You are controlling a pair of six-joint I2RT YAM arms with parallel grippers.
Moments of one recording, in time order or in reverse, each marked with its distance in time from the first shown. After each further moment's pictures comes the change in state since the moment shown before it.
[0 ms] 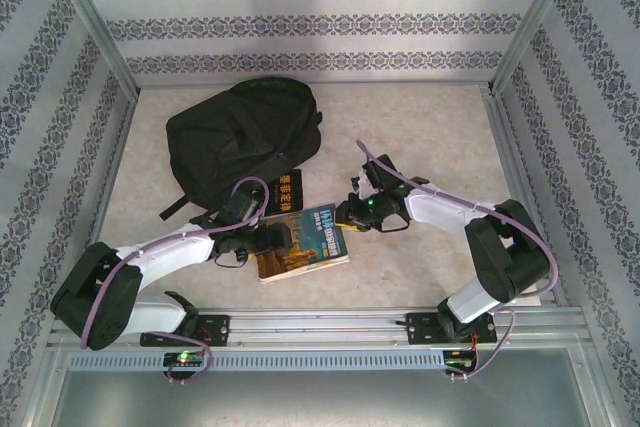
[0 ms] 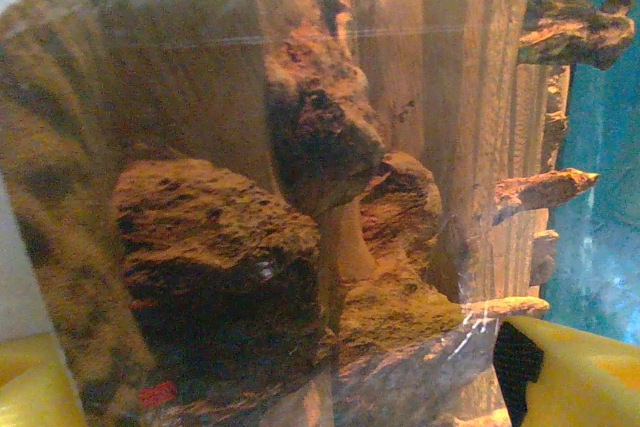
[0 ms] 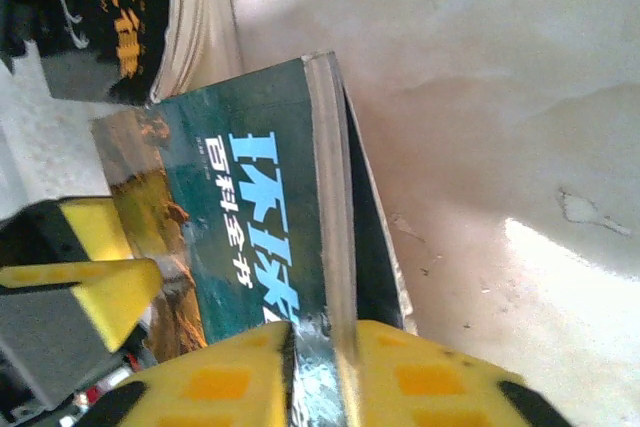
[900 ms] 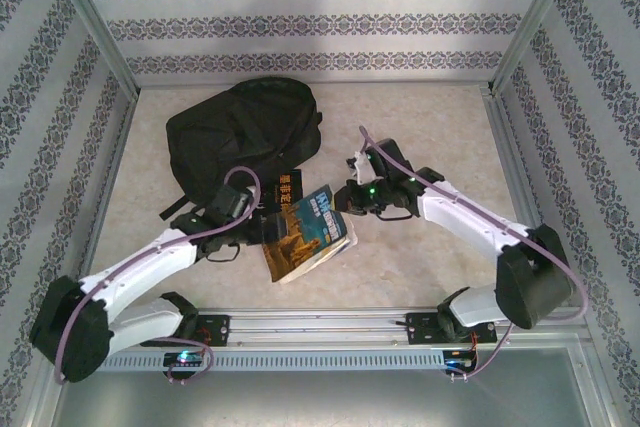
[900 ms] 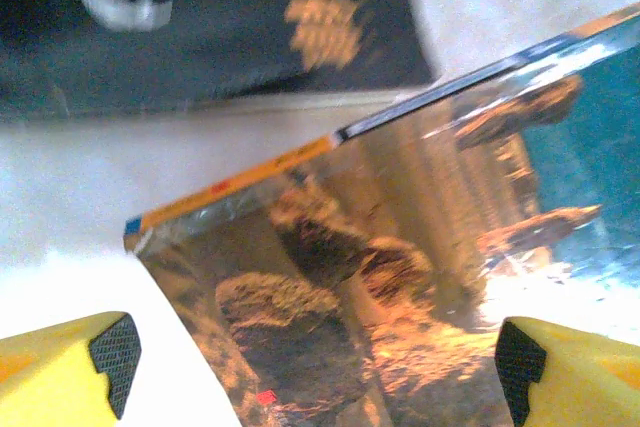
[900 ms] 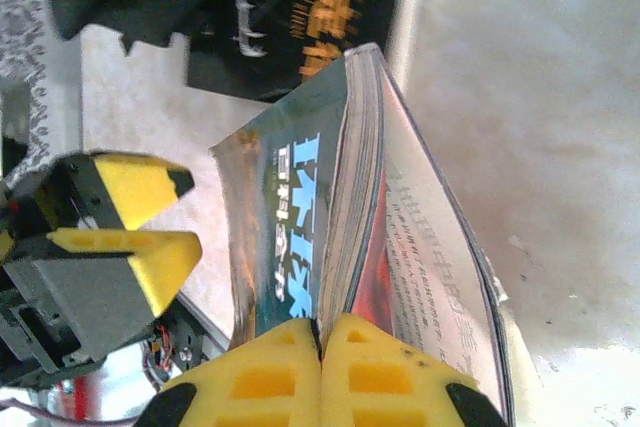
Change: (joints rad) left arm 0.000 -0.234 0.119 -0.193 -0.138 0.186; right arm 0.046 -0.173 0.152 -0.151 0.058 -0.147
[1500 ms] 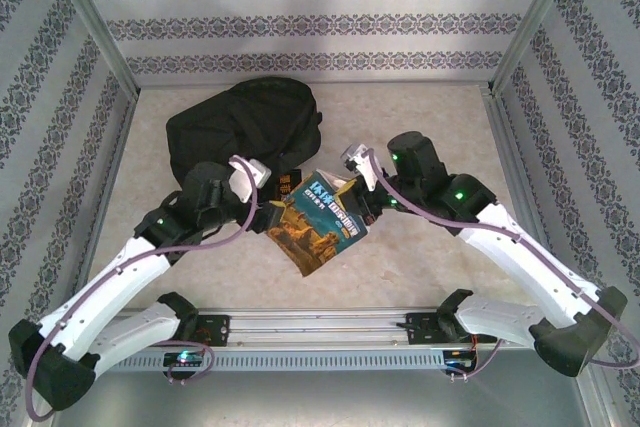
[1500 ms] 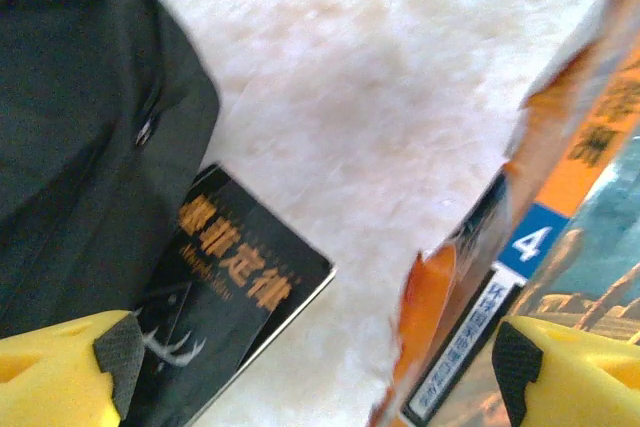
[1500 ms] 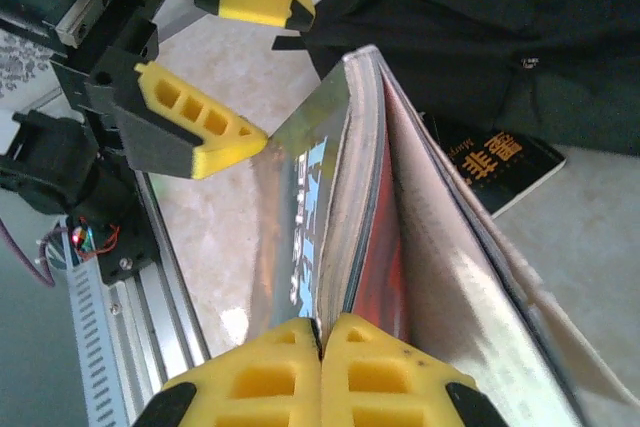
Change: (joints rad) left arm -0.001 -0.187 0.170 0.011 0.037 0.723; right arm 0.111 -0.289 0.170 -0.207 0.067 -0.632
